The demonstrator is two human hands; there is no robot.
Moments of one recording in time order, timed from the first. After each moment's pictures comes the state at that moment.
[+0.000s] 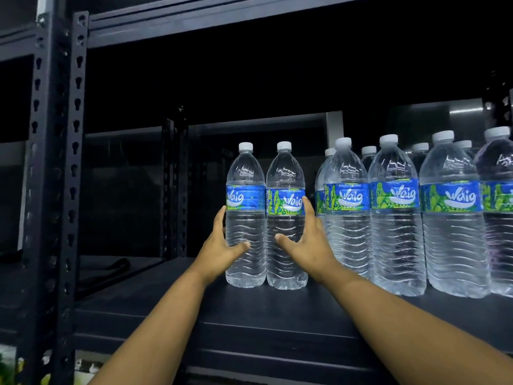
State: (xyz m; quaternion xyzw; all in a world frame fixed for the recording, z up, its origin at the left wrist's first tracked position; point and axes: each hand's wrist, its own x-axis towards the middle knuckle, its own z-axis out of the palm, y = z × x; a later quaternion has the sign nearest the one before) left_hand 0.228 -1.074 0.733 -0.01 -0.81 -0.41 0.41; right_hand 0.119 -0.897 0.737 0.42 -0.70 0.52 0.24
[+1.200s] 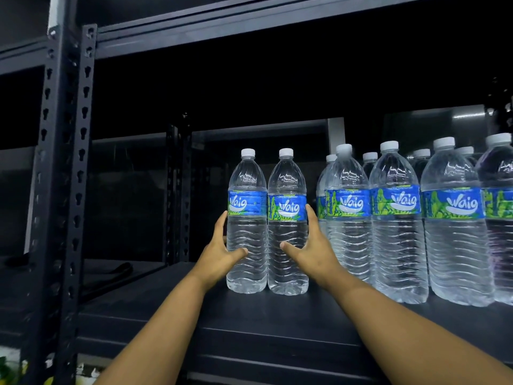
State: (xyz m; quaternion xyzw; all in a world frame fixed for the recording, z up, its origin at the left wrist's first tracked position) left_hand 0.229 -1.075 0.734 -0.01 -0.80 -0.44 0.41; right_hand 0.110 -0.894 0.737 0.42 -0.69 0.54 0.22
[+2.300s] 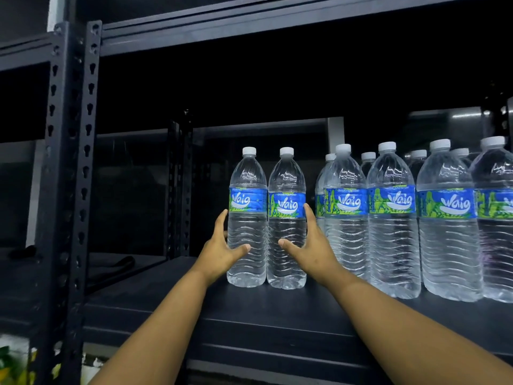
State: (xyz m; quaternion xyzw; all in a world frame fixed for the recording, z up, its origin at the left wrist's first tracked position) left_hand 0.236 -1.072 0.732 0.01 -0.81 -0.41 0.41; right_hand 0.115 -0.890 0.734 0.42 -0.71 0.51 0.23
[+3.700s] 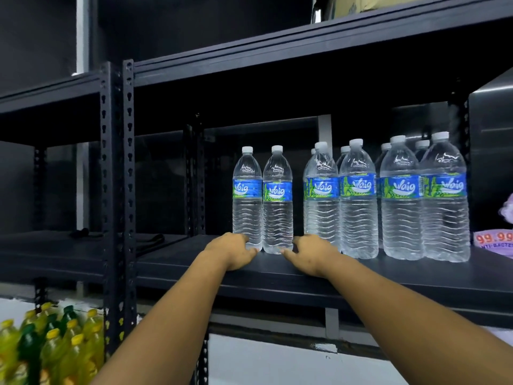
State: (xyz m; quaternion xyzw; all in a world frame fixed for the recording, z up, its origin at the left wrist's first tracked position) left_hand 0.329 -0.960 0.737 0.22 -0.96 0.00 0.18; right_hand 0.216 -0.795 0.724 0.38 -0.90 0.14 0.16
